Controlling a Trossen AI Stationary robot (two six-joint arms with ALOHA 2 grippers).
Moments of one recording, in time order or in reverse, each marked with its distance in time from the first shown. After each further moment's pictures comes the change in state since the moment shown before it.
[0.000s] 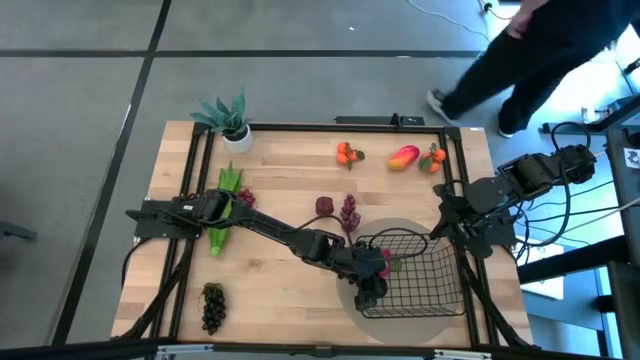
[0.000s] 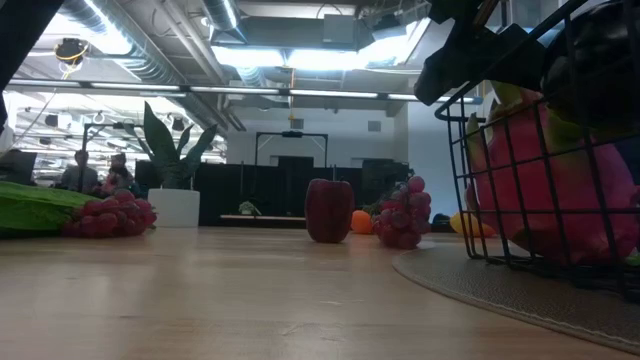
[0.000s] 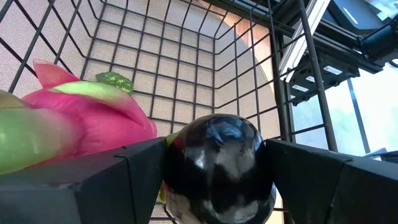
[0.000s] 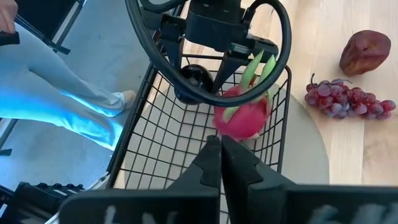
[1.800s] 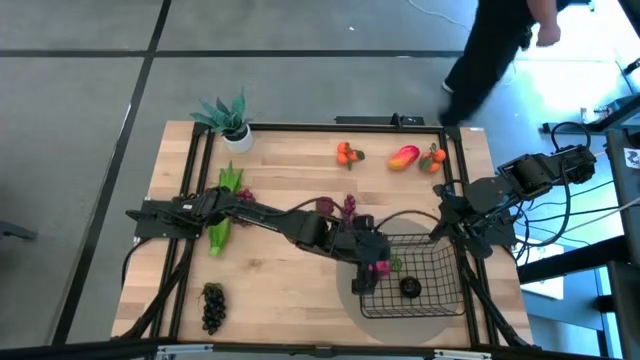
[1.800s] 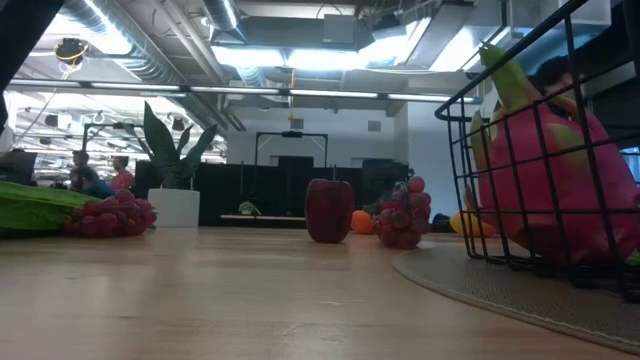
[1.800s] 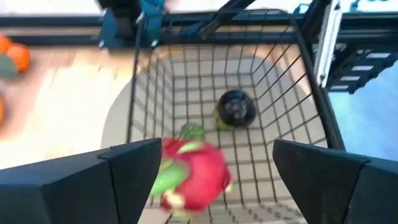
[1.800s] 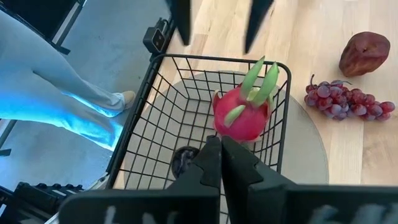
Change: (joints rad) left arm 0.015 -0.012 0.424 -0.509 -0.198 0.350; right arm 0.000 0.000 0.000 0.007 0.001 0.001
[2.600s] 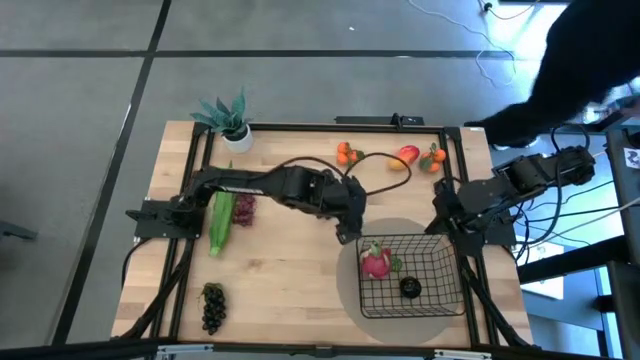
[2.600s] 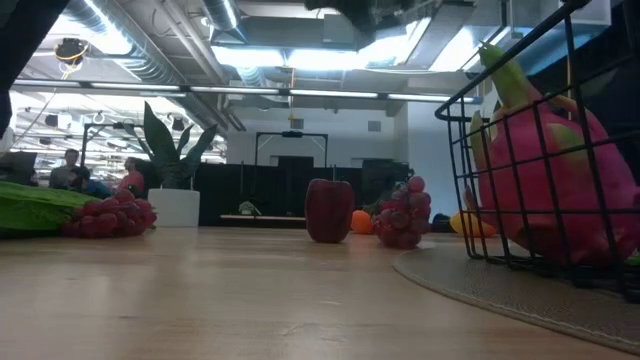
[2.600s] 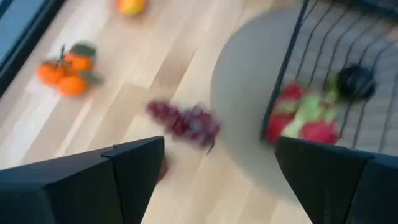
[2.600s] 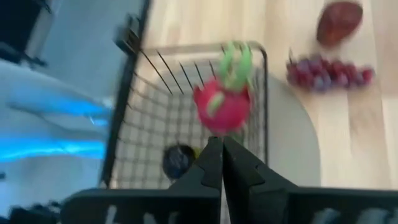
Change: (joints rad) left arm 0.152 -0.158 -0.005 -0.454 -0.097 -0.299; right arm -0.031 0.041 0.000 -0.071 0.062 0.116
